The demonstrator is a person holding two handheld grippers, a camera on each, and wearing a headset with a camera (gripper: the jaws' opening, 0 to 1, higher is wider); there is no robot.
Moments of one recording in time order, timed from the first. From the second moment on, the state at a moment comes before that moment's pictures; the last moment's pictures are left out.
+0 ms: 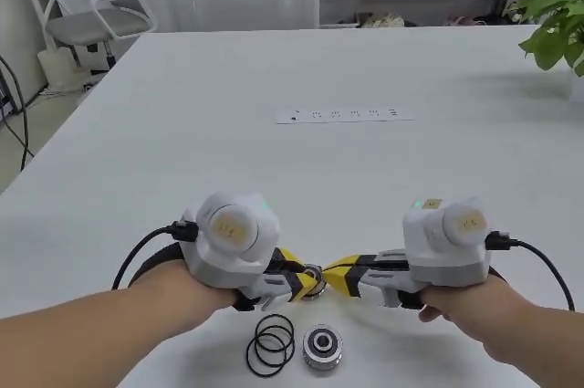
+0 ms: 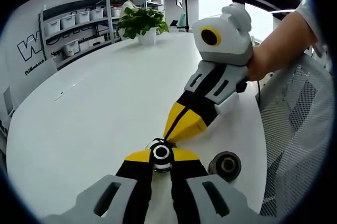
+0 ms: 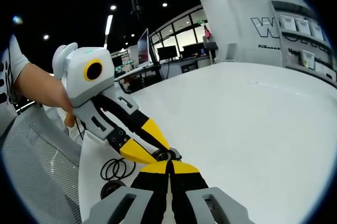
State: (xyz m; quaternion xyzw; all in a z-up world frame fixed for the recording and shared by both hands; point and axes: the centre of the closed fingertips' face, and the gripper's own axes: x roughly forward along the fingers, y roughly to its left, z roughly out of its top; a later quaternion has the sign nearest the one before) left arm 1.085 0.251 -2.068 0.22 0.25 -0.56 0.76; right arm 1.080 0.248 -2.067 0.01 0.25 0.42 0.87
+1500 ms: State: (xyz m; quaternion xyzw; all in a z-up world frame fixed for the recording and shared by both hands) left arm 1.080 0.251 -2.067 0.20 0.23 -0.57 0.76; right arm 1.072 0.258 -2.057 0.02 0.23 0.47 0.85
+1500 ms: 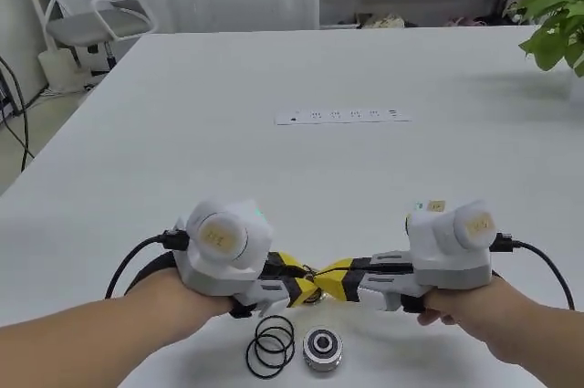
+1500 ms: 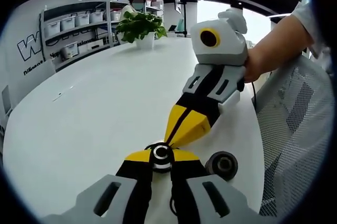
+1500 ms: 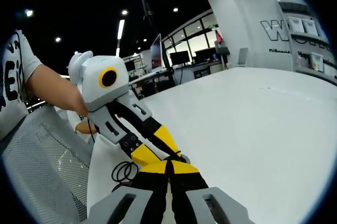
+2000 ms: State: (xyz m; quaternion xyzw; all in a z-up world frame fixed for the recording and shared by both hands) left arm 1.080 0.252 -2.067 0.20 0.23 -0.58 0.75; right arm 1.073 0.255 -2.057 0.02 0.23 0.46 0.86
